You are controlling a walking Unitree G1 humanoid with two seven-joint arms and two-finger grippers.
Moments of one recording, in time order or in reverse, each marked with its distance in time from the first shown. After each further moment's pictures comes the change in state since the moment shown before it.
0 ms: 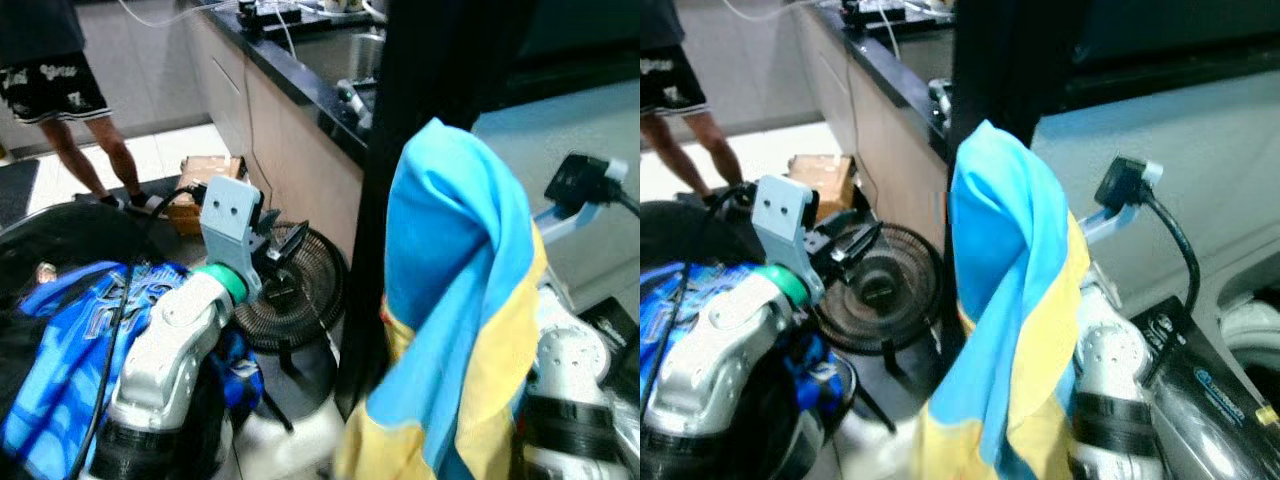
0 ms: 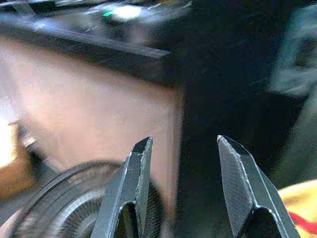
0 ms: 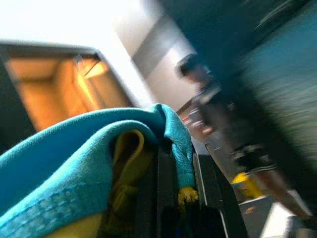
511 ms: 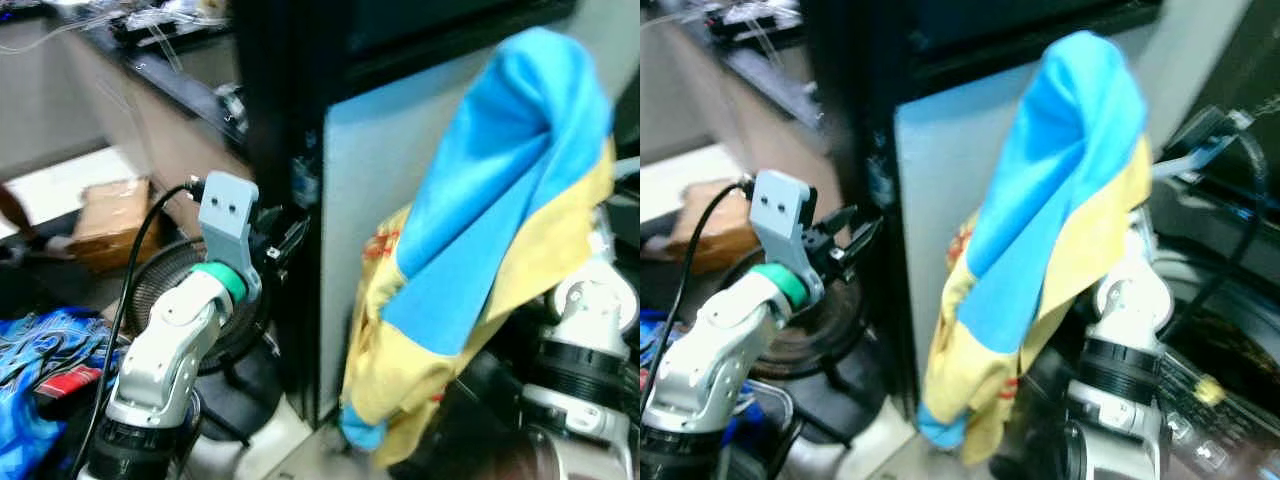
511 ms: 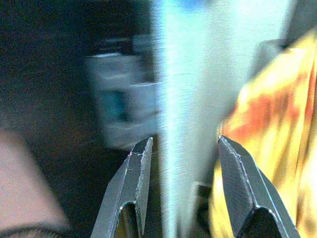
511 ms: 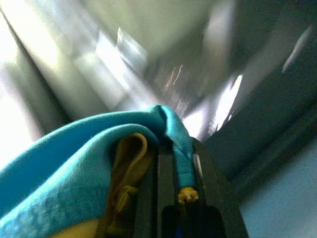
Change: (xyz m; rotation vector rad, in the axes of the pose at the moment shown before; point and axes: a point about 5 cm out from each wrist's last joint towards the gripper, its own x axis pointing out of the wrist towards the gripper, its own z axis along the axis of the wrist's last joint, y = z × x) left arm -0.001 -0.001 0.009 0.011 -0.032 -0.026; right arm 0.064 0.016 0.103 -0.158 -0.473 -0.216
